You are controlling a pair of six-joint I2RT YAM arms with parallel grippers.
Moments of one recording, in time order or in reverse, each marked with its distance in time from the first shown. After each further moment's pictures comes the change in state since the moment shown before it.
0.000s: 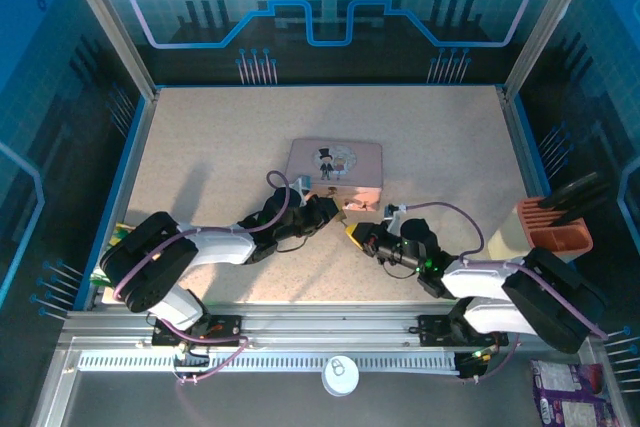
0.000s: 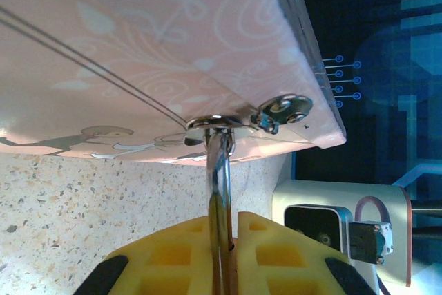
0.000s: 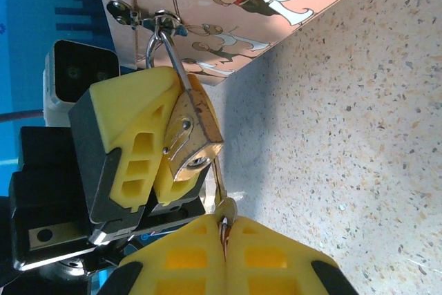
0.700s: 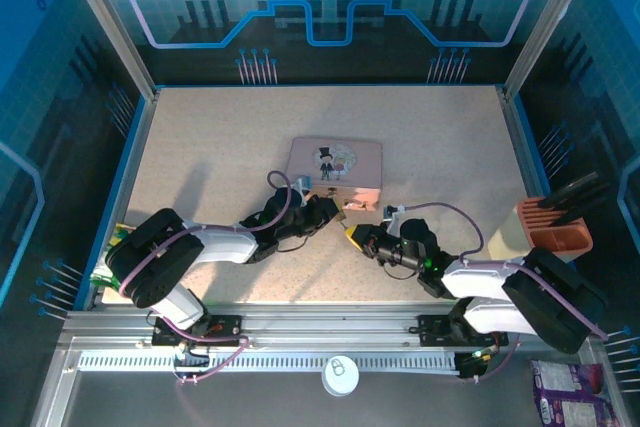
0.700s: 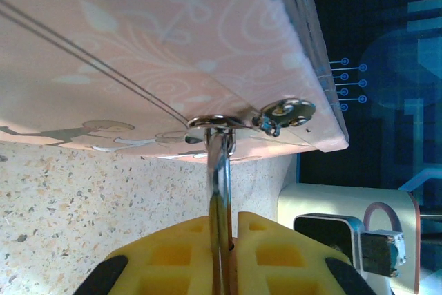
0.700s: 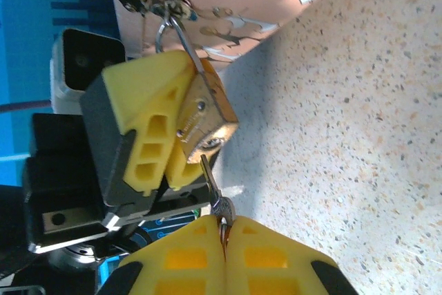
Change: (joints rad) left arm 0.006 0.034 0.000 0.027 0.000 0.000; right arm 0.007 0.024 0.000 0.006 -0.021 0.008
